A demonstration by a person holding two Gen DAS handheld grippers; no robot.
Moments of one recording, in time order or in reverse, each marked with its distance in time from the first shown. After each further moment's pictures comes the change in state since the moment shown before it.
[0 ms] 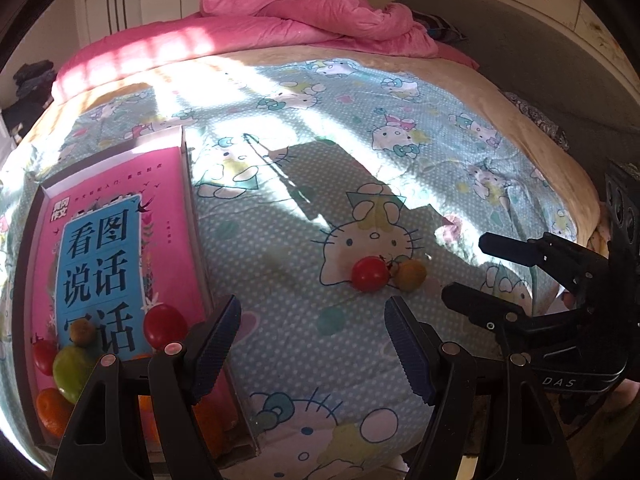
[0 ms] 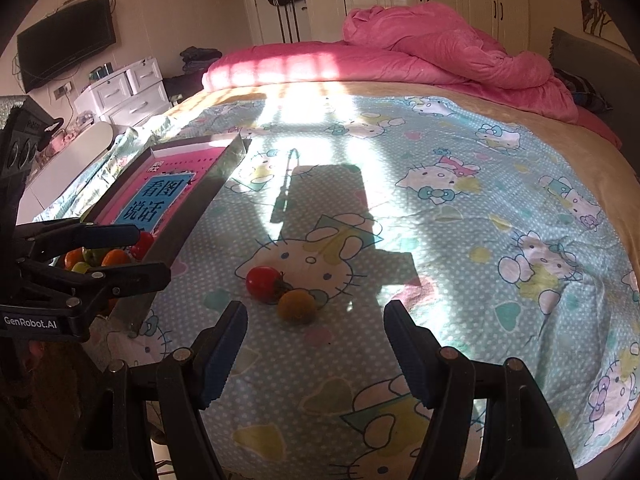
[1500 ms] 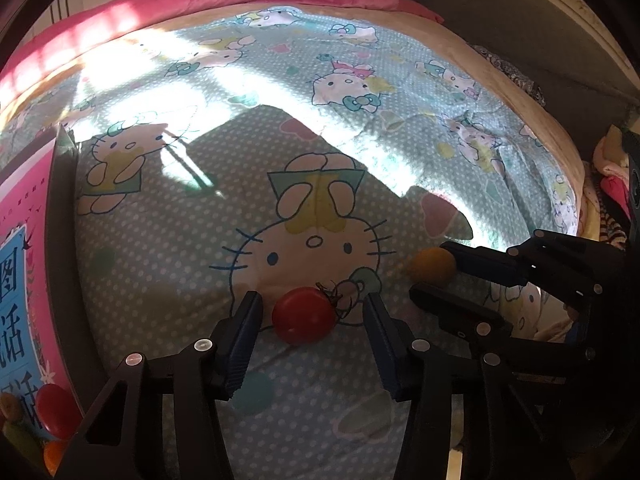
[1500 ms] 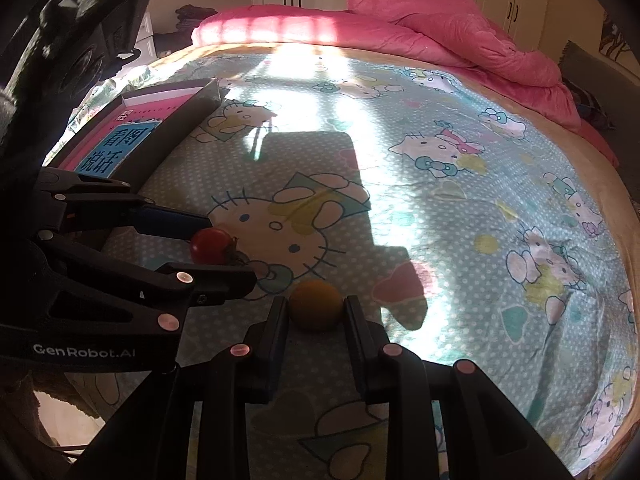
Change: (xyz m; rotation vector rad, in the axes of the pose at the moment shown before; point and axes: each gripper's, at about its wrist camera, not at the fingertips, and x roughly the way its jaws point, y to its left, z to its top) left arm 0.087 -0.042 0.024 0.106 0.143 -0.118; right arm 0.044 -0.005 -0.005 -0.092 0.110 -0.114
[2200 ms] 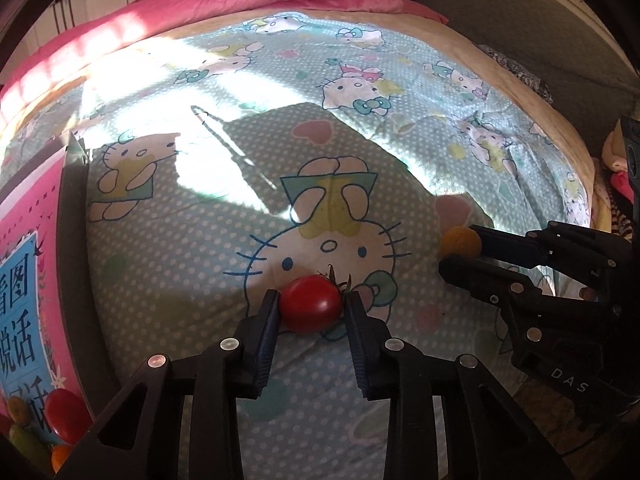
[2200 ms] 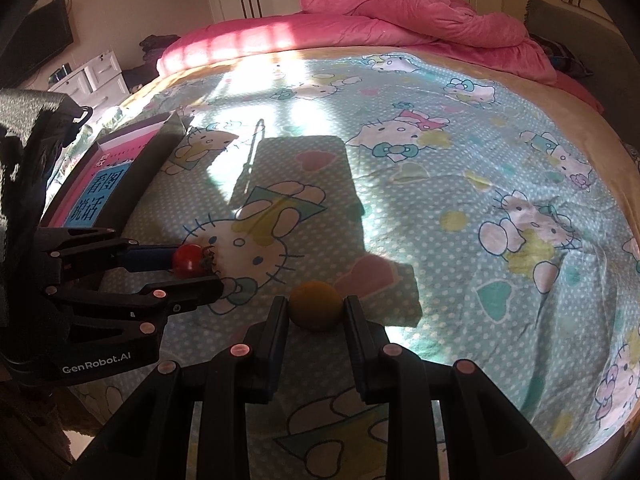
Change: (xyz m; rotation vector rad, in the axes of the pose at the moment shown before) left arm -0.001 0.004 0.000 0.009 -0.025 0.046; right arm -0.003 -0.031 0.000 0.184 -0.008 0.038
